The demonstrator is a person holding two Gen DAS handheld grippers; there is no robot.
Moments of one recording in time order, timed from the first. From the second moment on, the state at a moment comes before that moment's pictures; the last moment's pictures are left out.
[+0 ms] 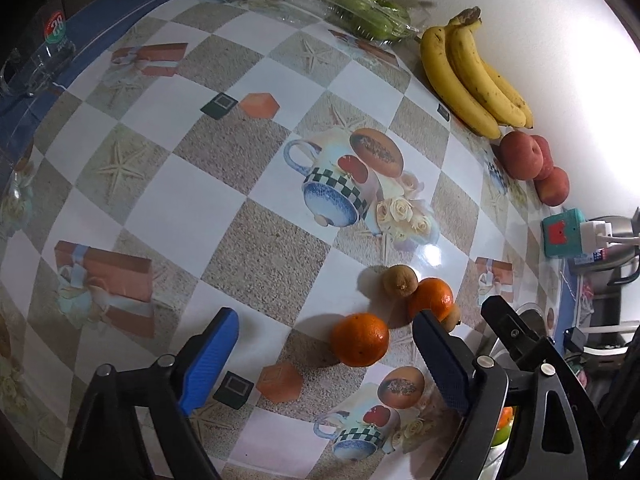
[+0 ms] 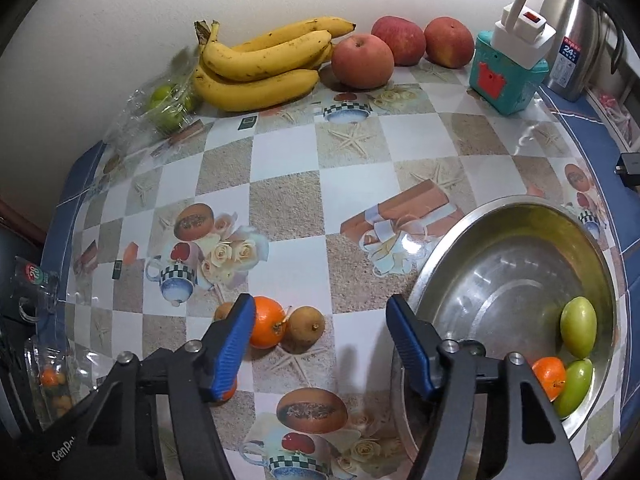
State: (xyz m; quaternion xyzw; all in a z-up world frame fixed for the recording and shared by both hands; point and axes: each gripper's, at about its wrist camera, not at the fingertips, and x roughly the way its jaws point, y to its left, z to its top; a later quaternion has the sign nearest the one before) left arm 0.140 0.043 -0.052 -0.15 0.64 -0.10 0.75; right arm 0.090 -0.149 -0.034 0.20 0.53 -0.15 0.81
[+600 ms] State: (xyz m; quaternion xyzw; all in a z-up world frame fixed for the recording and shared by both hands) left arm 0.135 0.023 -0.074 -0.14 0.67 -0.10 0.72; right arm 0.089 -0.152 -0.063 0.23 0.56 -0.14 0.79
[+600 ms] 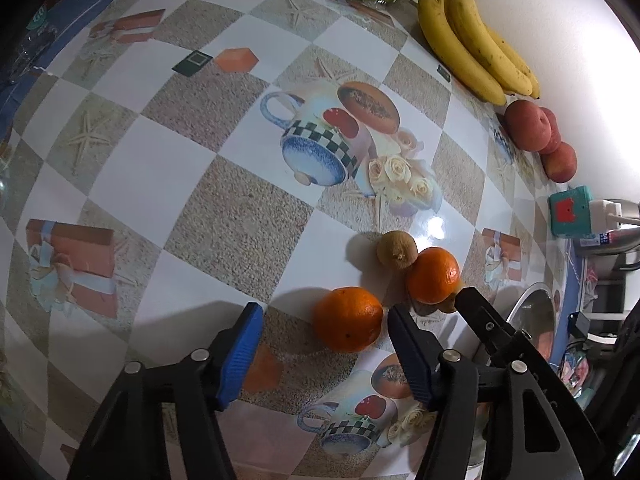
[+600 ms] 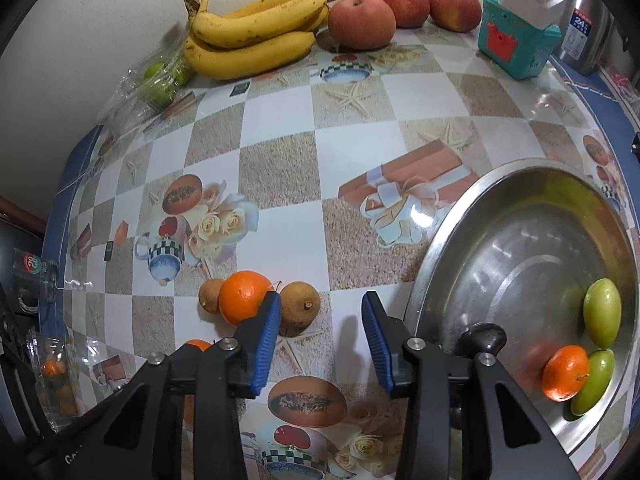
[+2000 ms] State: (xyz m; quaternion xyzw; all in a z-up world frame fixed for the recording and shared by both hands) left arm 0.125 0.010 -0.032 -0.14 0.62 -0.15 0.76; right arm 0.073 -0.176 -0.042 0.30 0.52 -0.12 0.79
